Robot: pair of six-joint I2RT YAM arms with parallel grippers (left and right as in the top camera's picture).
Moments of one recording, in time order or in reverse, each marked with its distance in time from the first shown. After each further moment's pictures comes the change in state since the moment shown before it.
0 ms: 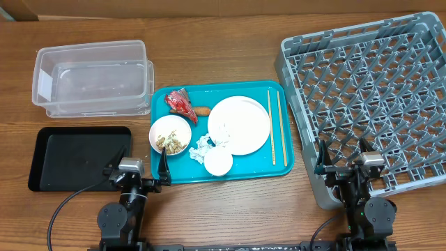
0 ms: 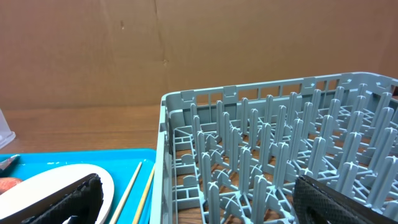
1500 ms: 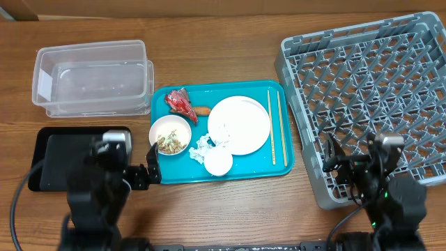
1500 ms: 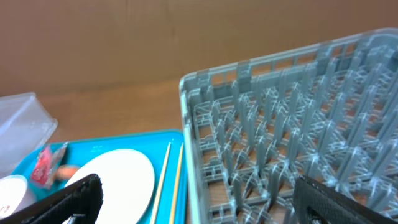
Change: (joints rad) left arm 0.000 0.541 0.740 -0.675 -0.007 0.000; right arm 0.000 0.365 0.544 -0.466 -0.068 0.099
